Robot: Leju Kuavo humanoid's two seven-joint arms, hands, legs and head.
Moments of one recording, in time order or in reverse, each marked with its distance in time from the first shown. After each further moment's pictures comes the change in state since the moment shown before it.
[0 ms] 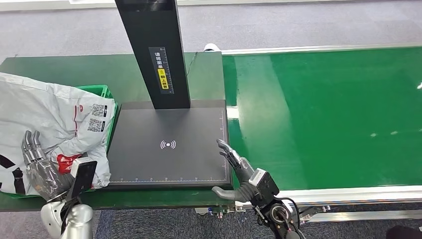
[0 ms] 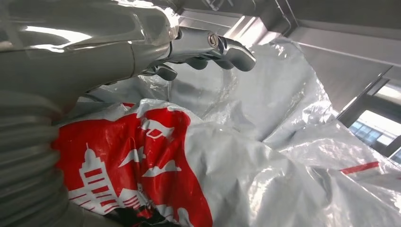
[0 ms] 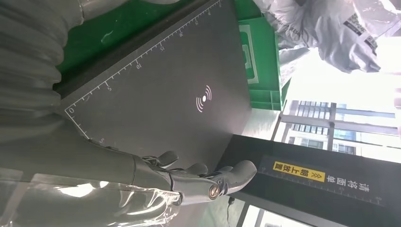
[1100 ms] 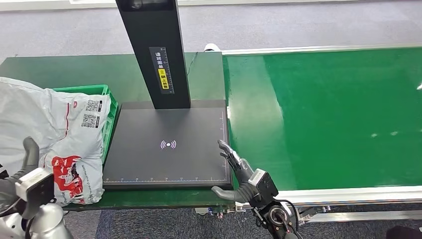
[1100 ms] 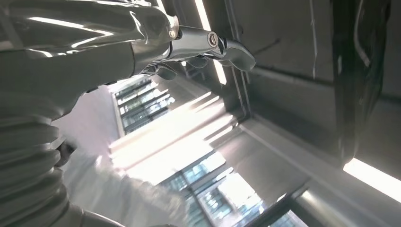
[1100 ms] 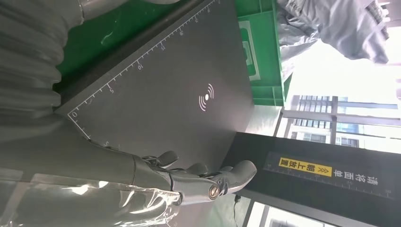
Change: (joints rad) left arm 0.037 -0.070 -0.010 -0.409 0.161 -0.001 -0.139; right arm 0.009 0.008 0.002 0.014 -0.018 -0.029 0.003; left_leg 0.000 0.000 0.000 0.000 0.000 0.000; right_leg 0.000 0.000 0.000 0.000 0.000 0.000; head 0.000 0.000
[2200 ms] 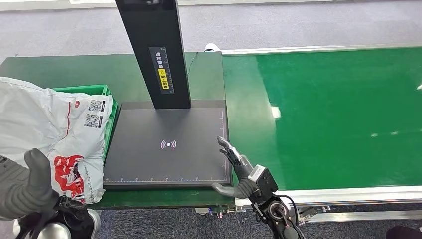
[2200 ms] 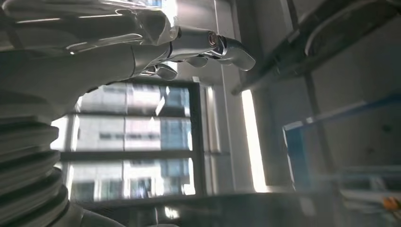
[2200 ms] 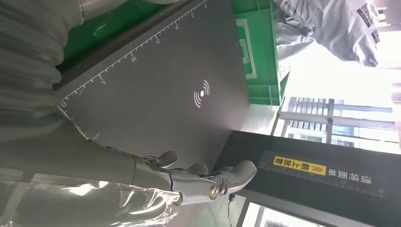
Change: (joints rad) left arm 0.149 0.200 -0.677 -0.336 0.633 -0.161 0.000; right arm -0.043 -0.001 0.000 0.040 0.003 0.015 -0.020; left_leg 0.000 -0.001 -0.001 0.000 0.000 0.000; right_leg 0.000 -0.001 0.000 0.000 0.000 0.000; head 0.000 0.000
